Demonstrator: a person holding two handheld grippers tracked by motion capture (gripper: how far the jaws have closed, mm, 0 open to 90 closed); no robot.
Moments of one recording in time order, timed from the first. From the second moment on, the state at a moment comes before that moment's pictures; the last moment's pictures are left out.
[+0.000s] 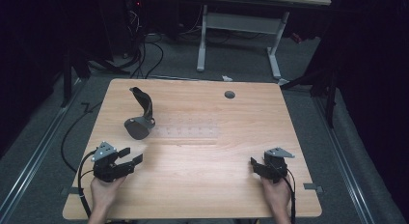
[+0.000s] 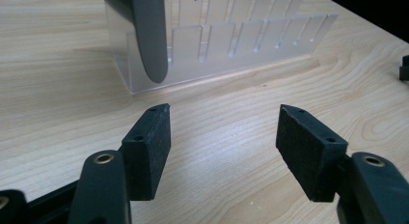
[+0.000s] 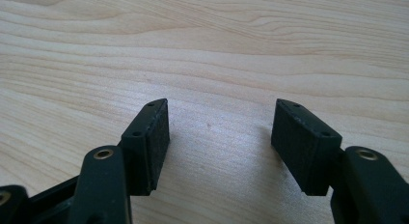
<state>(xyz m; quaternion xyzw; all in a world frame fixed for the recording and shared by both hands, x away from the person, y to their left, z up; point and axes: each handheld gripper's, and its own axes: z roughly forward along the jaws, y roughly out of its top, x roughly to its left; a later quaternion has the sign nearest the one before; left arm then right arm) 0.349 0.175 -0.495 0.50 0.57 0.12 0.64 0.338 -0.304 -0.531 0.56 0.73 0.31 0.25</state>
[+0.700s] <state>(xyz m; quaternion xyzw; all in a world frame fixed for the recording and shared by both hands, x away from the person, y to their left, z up) 0.349 0.147 -0.527 0.54 0.57 0.14 0.61 0.338 -0.304 -0.531 0.56 0.73 0.31 0.25</state>
